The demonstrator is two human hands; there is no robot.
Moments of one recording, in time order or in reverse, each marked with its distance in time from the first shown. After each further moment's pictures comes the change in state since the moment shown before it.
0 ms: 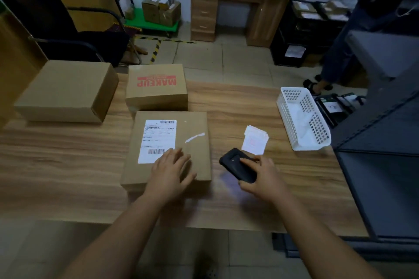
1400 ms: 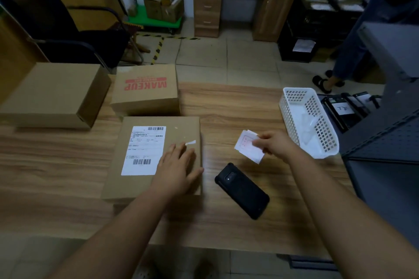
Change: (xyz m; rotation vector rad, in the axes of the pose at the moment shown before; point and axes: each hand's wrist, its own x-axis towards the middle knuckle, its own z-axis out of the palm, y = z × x) left_hand 0.056 0.047 0.001 0.002 -0.144 -0.102; right_hand 0.123 0.053 -0.066 0.588 -0.132 0.224
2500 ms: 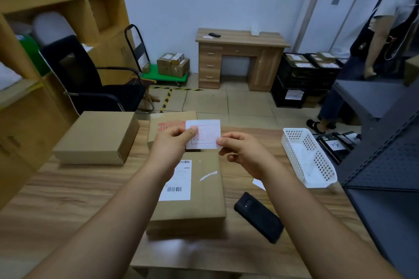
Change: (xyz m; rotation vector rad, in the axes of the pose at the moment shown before) left_hand -0.066 0.016 -0.199 -1.199 0.298 -0.089; right_hand -0.159 -0.183 0.065 0.627 -0.145 -0.375
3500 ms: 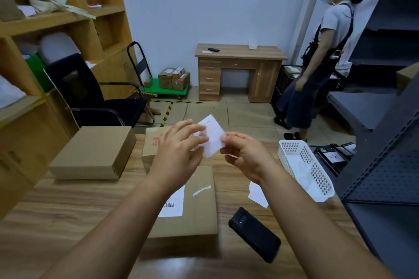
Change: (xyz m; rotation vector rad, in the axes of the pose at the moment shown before) left_hand 0.013 -0.005 0.023 0.909 0.094 0.994; right_hand -0.004 -0.029 -0.023 0.259 0.040 -0.022
